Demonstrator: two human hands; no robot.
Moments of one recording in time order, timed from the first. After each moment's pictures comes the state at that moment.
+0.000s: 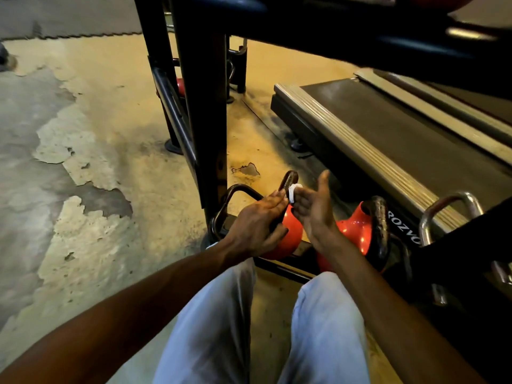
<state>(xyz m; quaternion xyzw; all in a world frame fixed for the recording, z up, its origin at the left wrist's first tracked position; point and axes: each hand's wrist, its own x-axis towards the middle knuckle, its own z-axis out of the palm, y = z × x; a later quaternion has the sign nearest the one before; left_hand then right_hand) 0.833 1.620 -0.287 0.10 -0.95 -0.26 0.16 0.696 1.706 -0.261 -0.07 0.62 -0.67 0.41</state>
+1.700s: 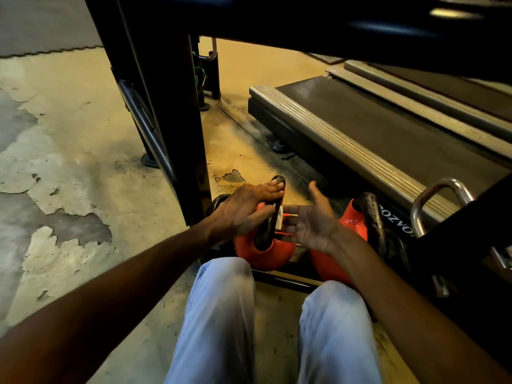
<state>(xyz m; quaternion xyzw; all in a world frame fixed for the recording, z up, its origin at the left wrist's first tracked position) 0.779 1.544 -0.293 0.02 -0.95 -0.28 0.12 0.662 1.719 -0.273 -0.01 0.56 -0.60 0.57</state>
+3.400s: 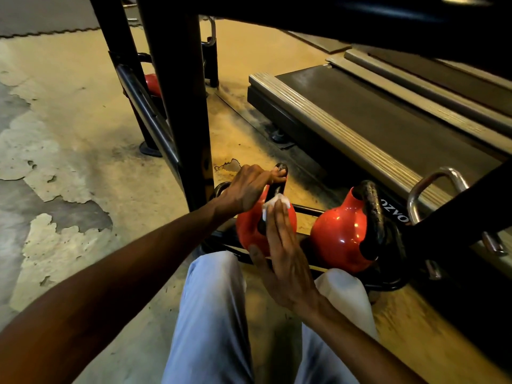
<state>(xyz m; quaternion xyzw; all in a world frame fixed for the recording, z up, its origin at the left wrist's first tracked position) 0.770 1.528 -0.297 -0.06 -0.97 -0.14 0.19 0.798 1.761 -0.313 -0.47 0.81 -0.34 0.07</state>
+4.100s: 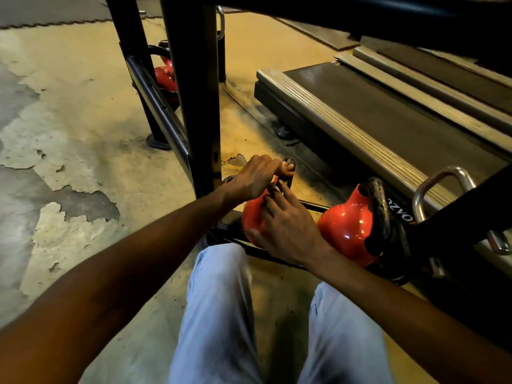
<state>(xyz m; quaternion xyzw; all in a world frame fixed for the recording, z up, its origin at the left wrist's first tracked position) 0.788 1.548 -0.263 0.03 -0.98 -0.18 0.13 0.750 1.726 -0.287 -0.65 0.75 0.01 -0.14</state>
